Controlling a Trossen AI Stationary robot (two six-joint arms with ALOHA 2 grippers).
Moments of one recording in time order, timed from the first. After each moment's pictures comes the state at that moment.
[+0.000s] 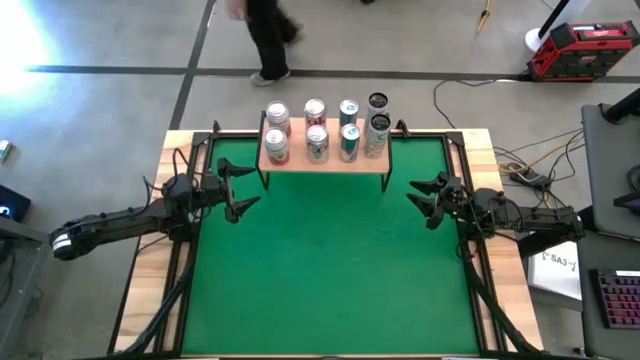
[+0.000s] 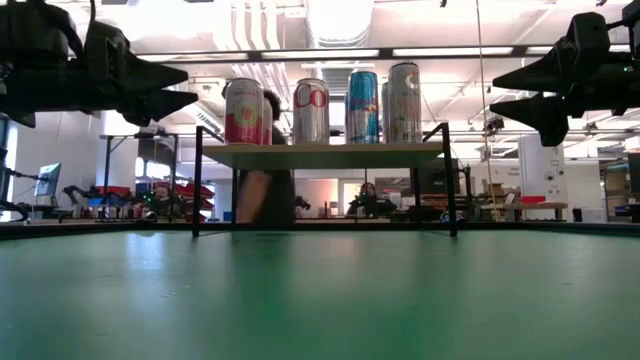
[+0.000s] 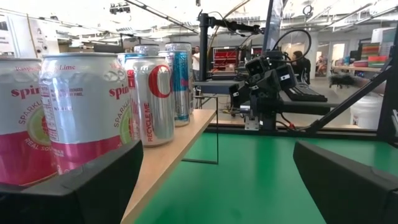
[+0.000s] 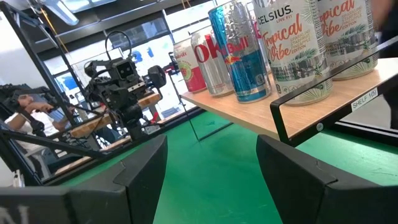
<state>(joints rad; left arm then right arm) 0.43 0.41 0.02 0.52 0.19 0.02 -0.07 0.02 0.01 0.06 0.29 0.34</state>
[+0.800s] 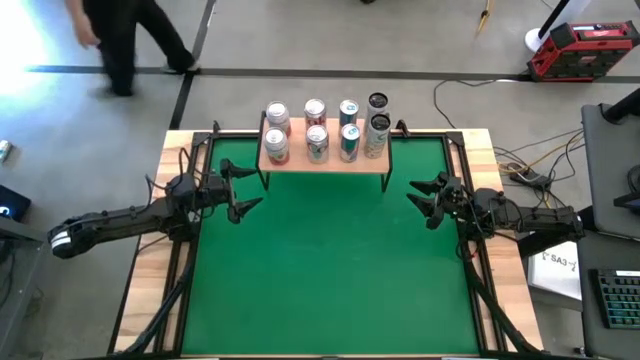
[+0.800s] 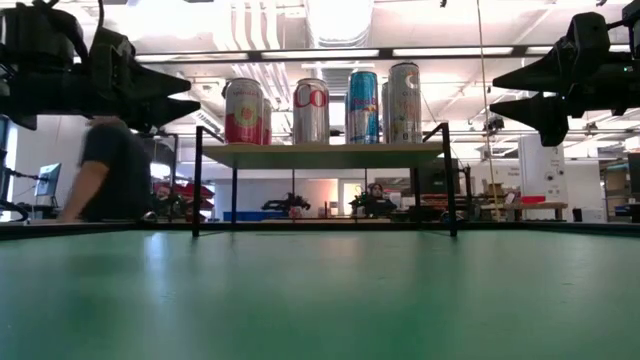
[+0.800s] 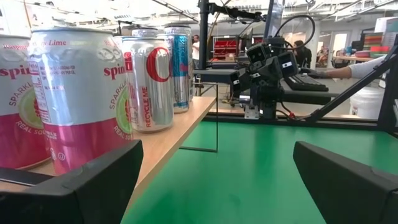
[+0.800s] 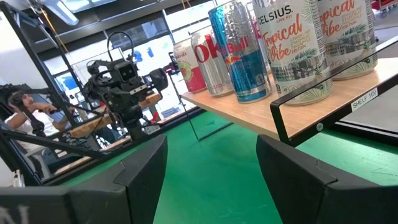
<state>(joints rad) 0.43 0.46 0.02 0.52 0.19 0.02 -0.07 0.02 0.01 0.06 0.29 0.34</state>
